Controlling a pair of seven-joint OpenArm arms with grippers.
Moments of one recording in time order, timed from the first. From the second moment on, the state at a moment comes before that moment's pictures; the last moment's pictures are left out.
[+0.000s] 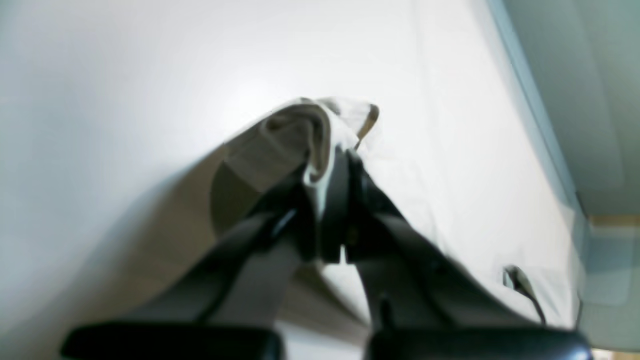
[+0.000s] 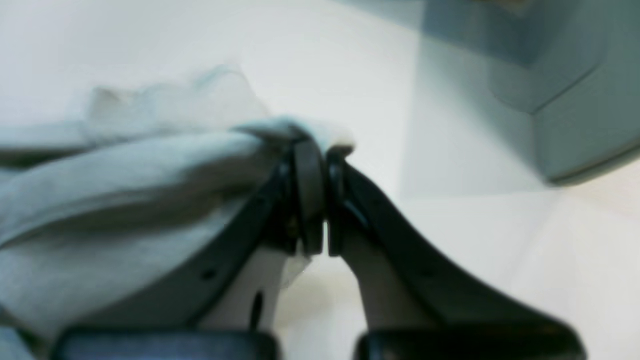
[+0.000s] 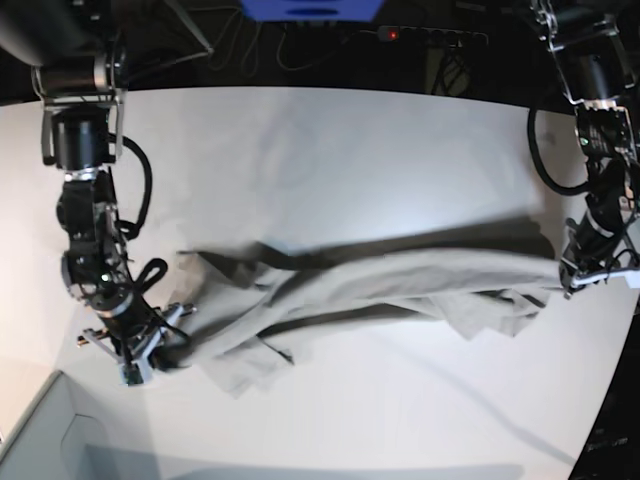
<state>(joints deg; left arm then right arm) -5.9 -18.3 -22.7 69.0 -52.6 1.0 29.1 20.6 12.6 1.5 58.4 -5.0 18.1 -11.2</state>
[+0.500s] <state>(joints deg) -7.2 -18.5 -22.7 67.1 -52.5 0.7 29.1 26.7 14.7 -0.5 49.4 -4.8 18.0 -11.0</state>
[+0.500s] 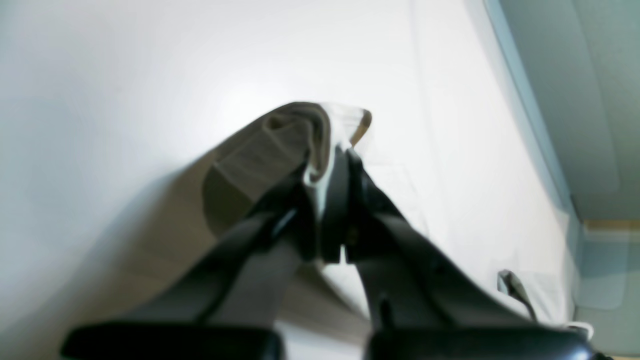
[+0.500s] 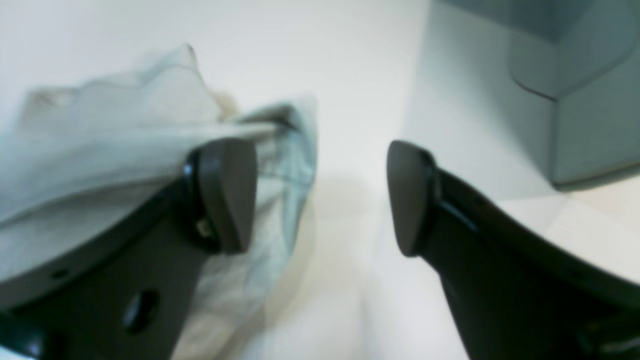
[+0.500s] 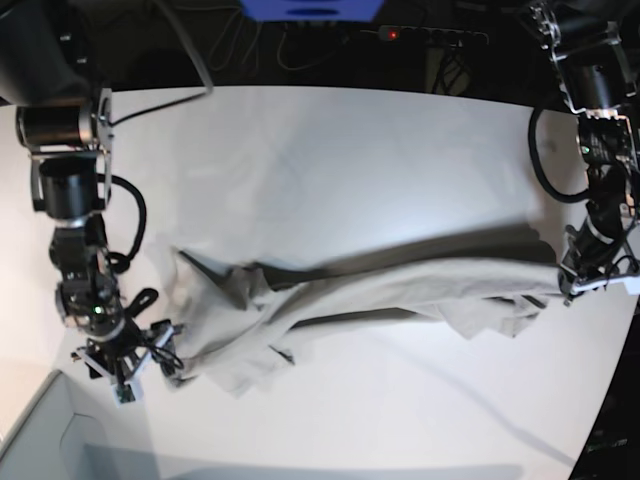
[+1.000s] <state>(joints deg) -6.9 -18.1 -22.7 67.1 -52.5 0.7 29.1 1.0 7.1 6.3 68.5 -4.8 18.0 -11.4</state>
